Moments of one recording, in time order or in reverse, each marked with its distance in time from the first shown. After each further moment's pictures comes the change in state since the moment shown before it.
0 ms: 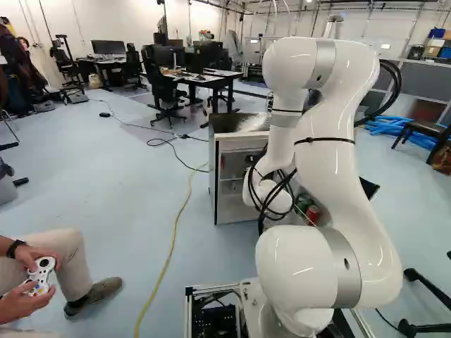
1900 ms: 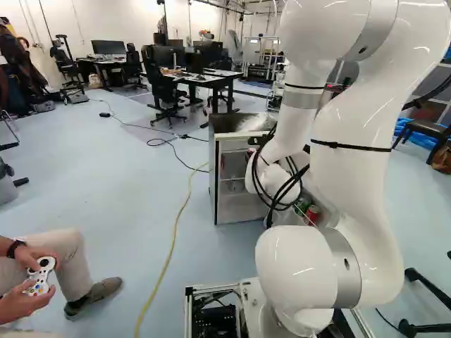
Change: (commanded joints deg) arm 0.3 17.8 5.5 0.0 -3.2 0.0
